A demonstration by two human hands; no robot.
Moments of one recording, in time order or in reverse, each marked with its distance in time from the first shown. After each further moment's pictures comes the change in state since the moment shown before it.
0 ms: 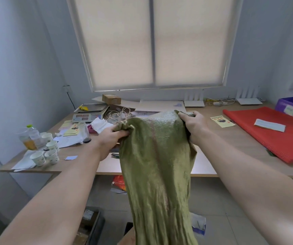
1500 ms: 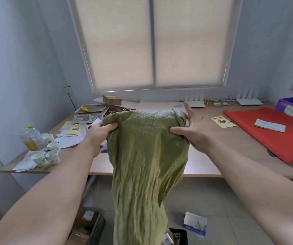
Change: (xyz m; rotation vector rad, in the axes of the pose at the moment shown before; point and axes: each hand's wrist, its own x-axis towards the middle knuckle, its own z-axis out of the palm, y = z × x) left_hand 0.007 0.003 -0.028 -0.036 0.243 -0.057; right_hand -0.009 0.018 -0.018 0.061 -0.571 -0.184
